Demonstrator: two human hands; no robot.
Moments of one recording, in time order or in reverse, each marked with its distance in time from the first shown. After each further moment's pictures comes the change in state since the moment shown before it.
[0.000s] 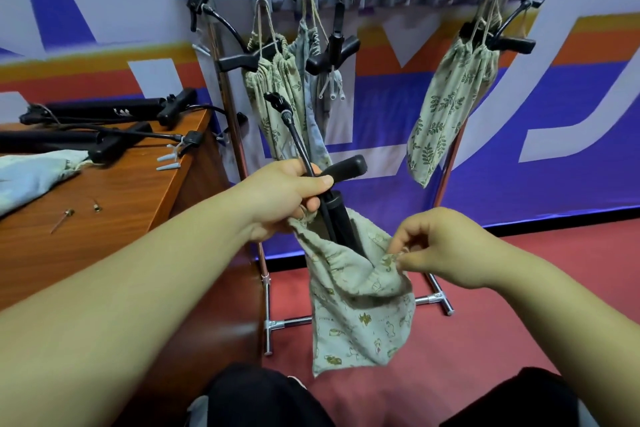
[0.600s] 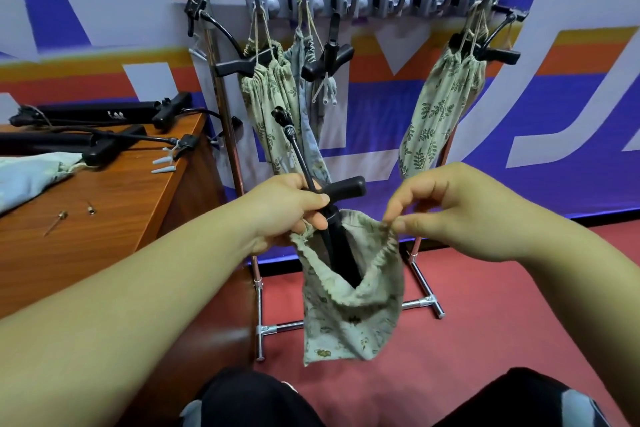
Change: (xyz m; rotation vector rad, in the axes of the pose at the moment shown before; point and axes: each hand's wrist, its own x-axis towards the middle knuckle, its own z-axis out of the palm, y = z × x) left_hand -0.007 -0.003 0.009 0.024 0.020 -0.038; right_hand -0.022 -0.056 -0.047 0.062 0.061 -0.193
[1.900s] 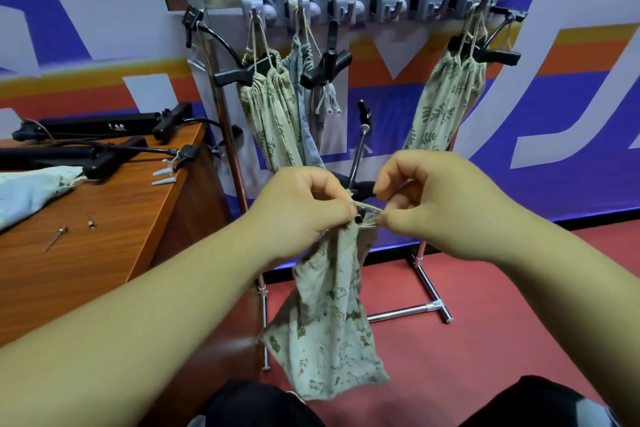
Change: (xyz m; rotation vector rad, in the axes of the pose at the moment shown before) left_hand -0.031 0.022 0.017 0.226 0.073 0.467; right_hand 0.015 -0.019 0.014 -0.076 0.234 0.033
